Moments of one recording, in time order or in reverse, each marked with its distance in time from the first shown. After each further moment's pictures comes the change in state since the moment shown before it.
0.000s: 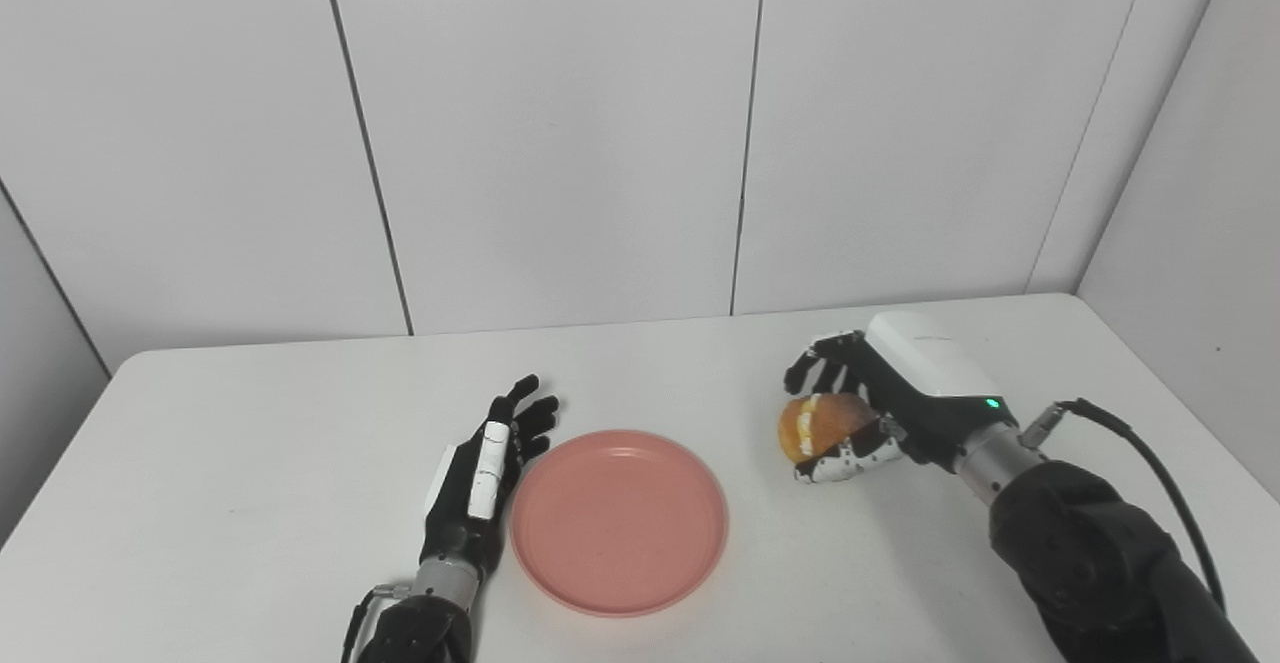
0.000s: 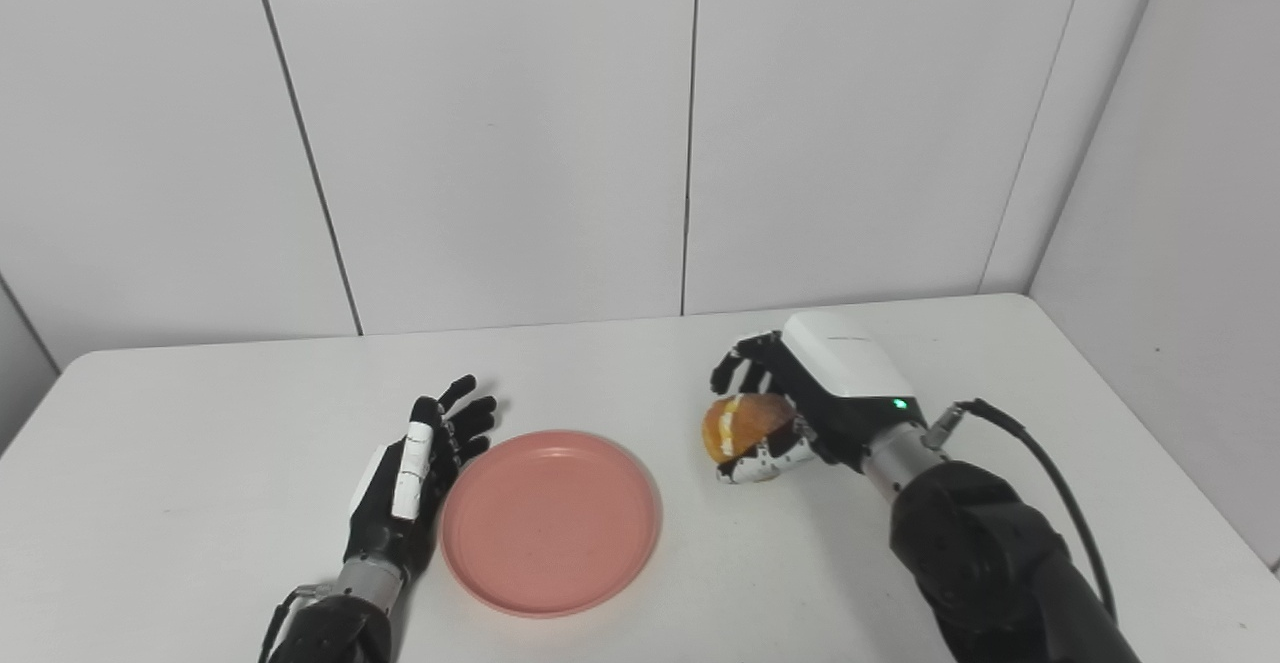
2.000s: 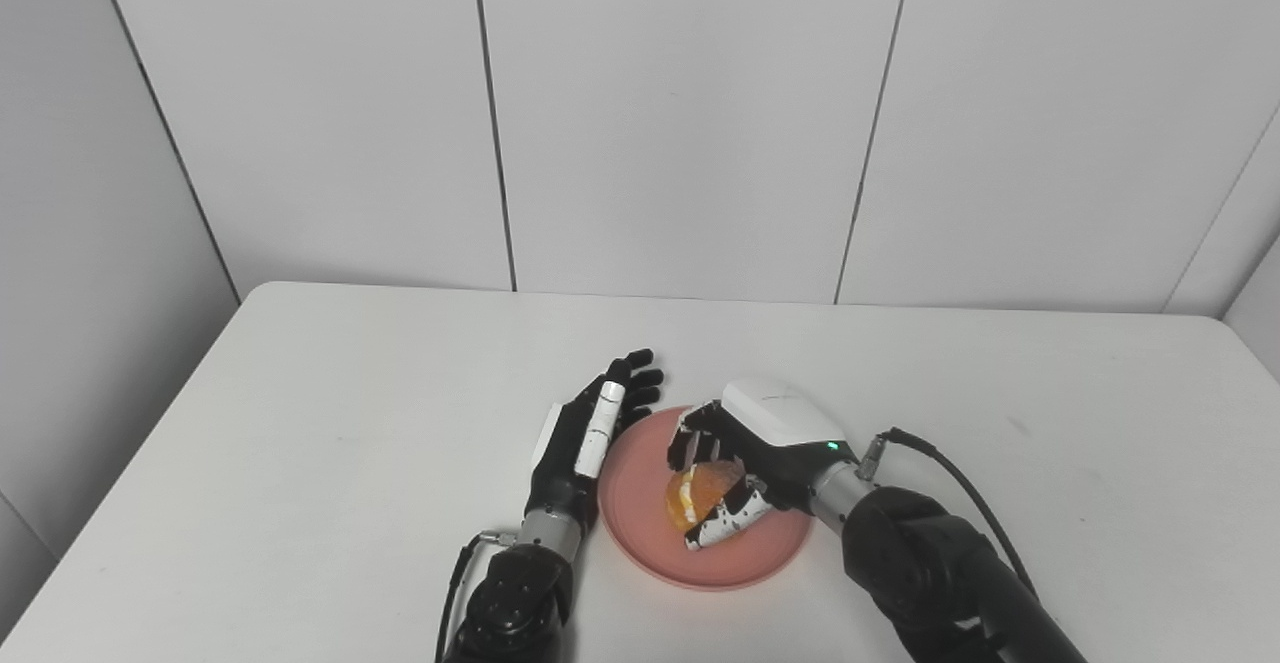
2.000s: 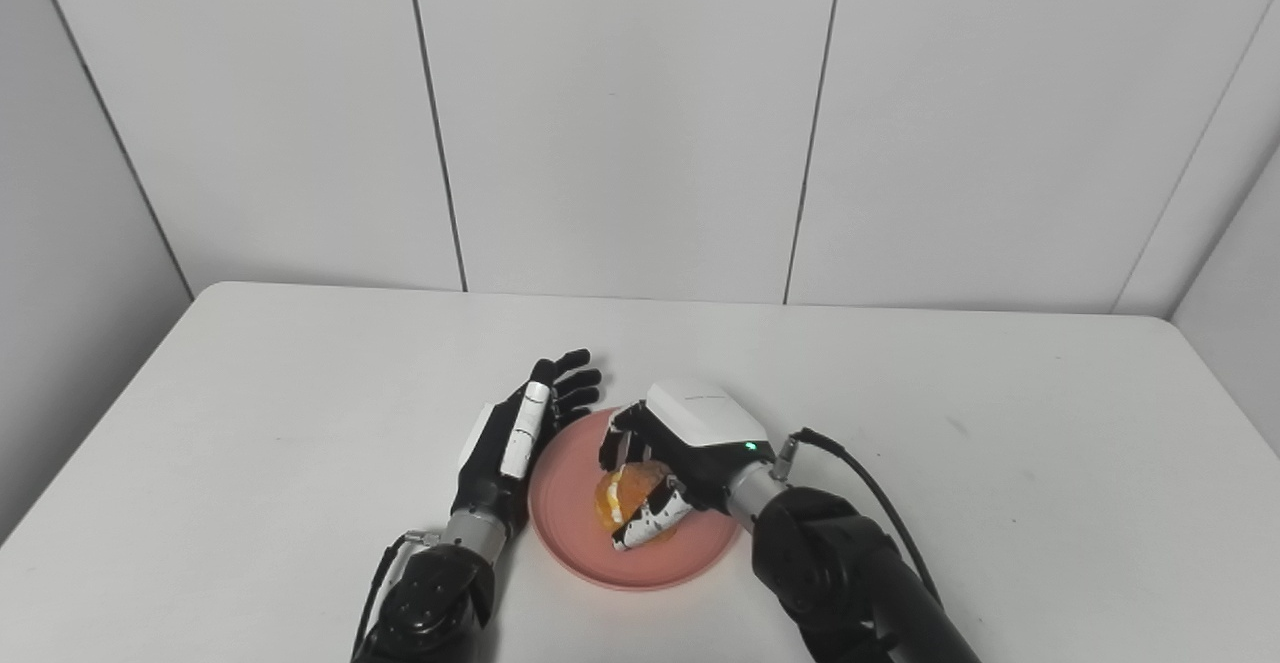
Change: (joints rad) left arm -0.008 -0.047 -0.021 0.015 0.039 0.000 0.068; right arm -0.105 0.202 0.209 0.435 -0.032 -0.144 -0.059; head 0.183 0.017
